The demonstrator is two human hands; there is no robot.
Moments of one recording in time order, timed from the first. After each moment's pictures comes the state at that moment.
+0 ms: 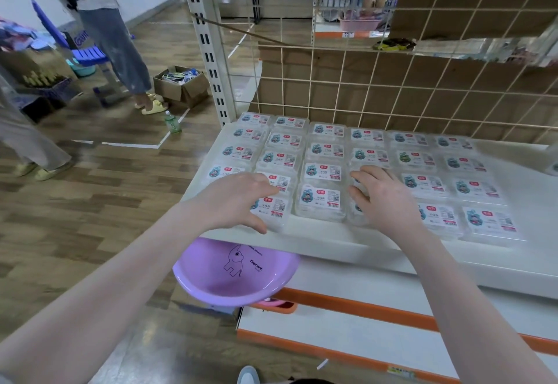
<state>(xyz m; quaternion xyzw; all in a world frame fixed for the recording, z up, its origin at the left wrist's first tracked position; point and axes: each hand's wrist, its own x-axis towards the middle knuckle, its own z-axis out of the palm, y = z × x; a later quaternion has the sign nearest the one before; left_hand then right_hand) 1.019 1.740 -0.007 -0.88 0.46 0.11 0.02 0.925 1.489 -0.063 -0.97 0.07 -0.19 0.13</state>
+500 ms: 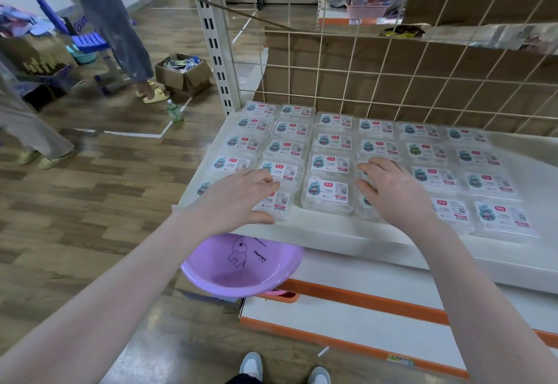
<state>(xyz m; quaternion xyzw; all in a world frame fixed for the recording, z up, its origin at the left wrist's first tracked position) 1.011 1.751 -0.021 -0.89 0.45 0.06 0.00 0.928 1.486 -0.057 -0.98 0.08 -0.12 0.10</state>
